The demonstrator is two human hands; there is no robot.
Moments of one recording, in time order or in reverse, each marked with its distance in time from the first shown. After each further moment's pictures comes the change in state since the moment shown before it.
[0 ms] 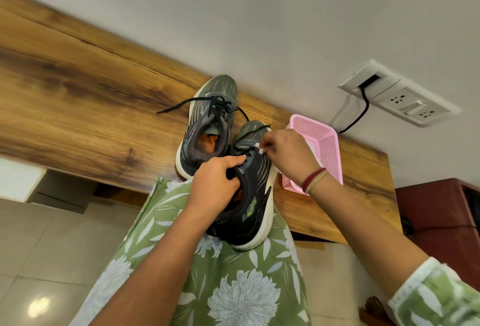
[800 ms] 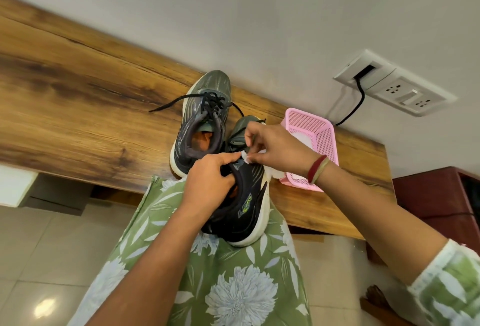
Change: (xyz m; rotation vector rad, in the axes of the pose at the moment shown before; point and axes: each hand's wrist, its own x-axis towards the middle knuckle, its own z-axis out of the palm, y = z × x) left_hand 0.001 0.000 0.000 0.023 0.009 0.023; right_hand 0.002 -0.006 -0.011 0.246 -0.229 -0.158
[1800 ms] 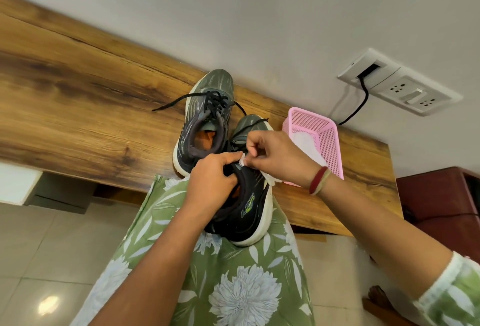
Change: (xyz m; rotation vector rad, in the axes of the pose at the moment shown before) left_hand 0.000 -0.001 0.000 0.016 0.010 0.011; right_hand -0.010 -0.009 0.012 0.116 0.095 -0.008
